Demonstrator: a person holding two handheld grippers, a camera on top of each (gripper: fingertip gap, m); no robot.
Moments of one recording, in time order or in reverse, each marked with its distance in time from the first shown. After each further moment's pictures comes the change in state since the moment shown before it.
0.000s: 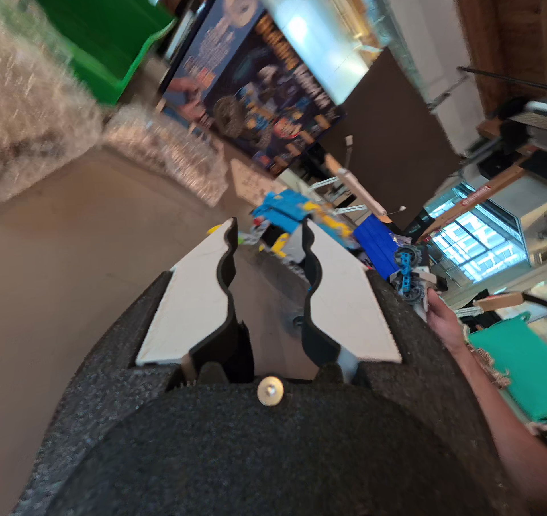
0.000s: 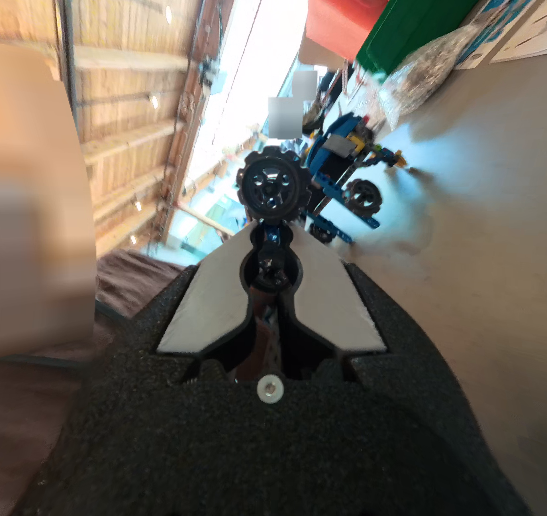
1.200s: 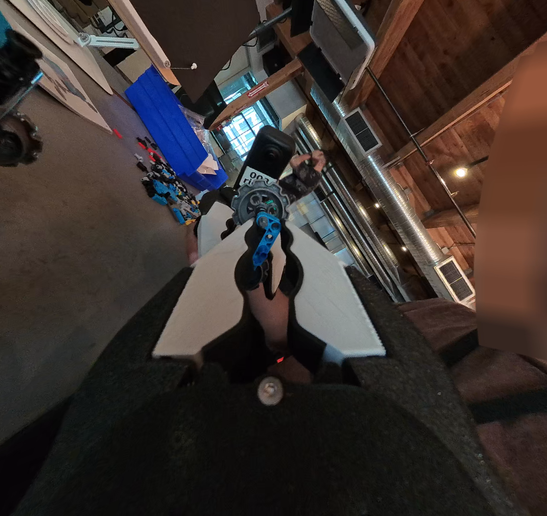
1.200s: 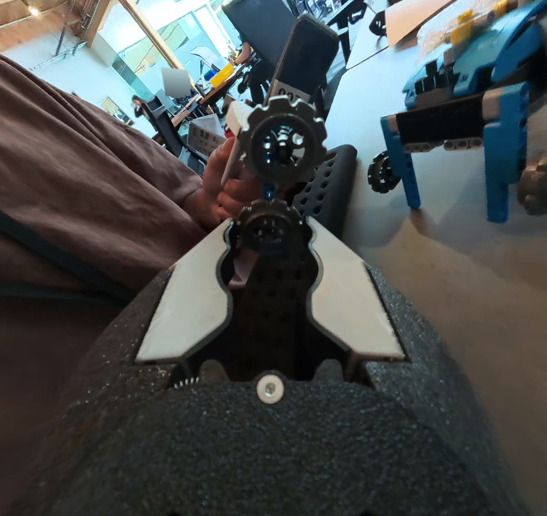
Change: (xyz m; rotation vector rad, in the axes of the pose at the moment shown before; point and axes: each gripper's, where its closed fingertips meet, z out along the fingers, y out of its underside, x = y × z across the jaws) left arm 0.198 0.117 0.018 -0.447 0.712 -0.410; right arm -0.030 0.108 0.061 -0.453 -0.003 -0.456
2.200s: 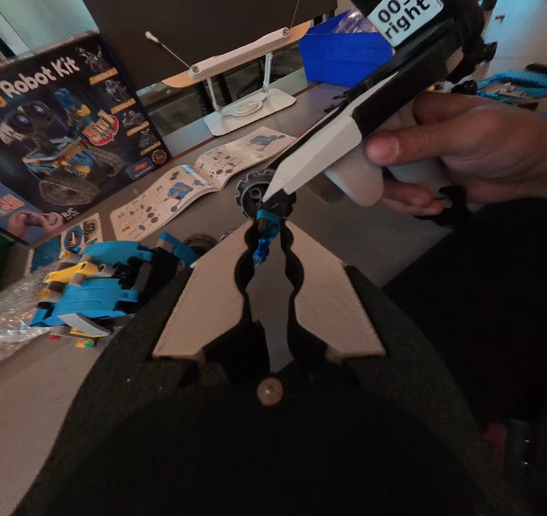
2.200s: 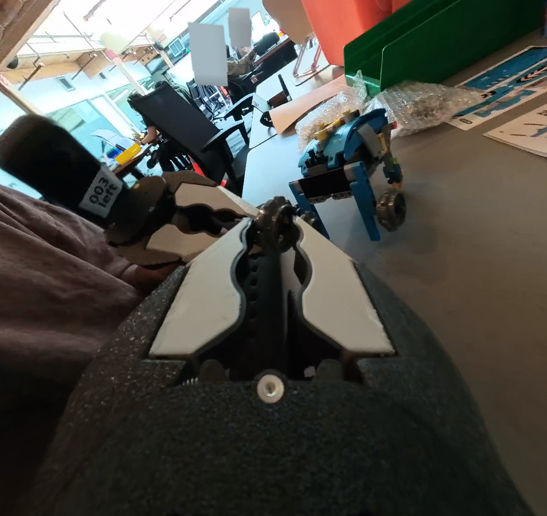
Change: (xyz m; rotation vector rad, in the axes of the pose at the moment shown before) left arm -0.043 0.008 0.012 -0.285 -0.757 1.244; right arm 0.029 -0.042 -0.034 0.239 0.358 -0.007
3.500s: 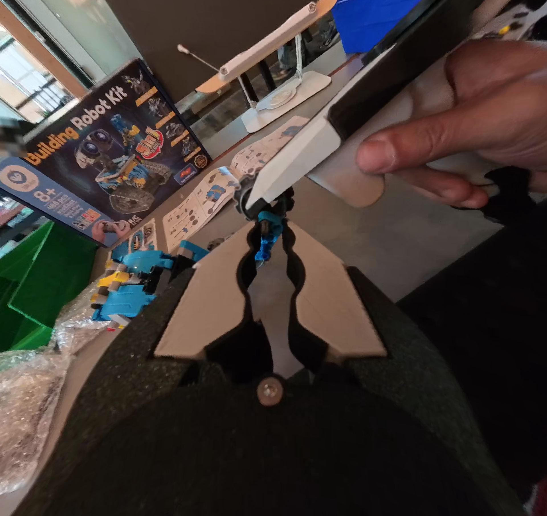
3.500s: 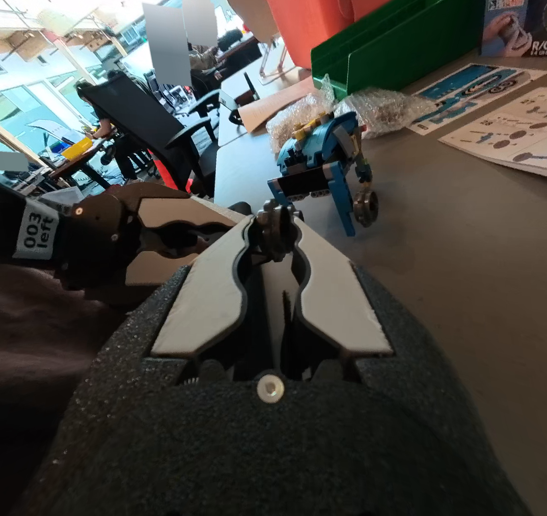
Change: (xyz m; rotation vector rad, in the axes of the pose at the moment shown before) left arm 0.003 -0.001 0.008 -0.054 -0.181 0.175; right arm 0.009 0.001 -0.003 -0.003 0.131 -0.053
